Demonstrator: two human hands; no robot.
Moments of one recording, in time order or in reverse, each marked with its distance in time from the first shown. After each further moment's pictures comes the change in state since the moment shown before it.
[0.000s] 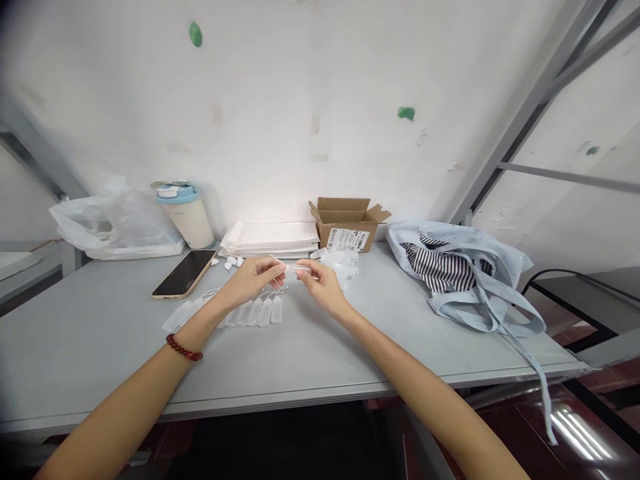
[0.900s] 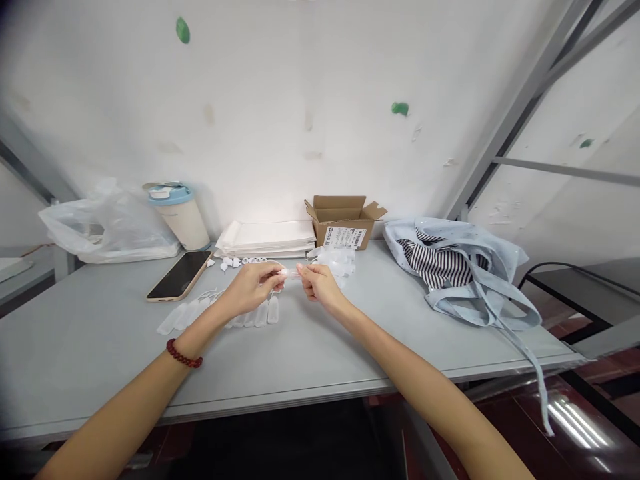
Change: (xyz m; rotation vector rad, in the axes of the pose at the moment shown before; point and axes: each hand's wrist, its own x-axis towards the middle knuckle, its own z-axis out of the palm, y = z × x) left_hand -0.002 -0.003 0.008 0.378 0.001 0.281; right_hand 0.000 -0.006 0.000 0.355 -0.051 0.299
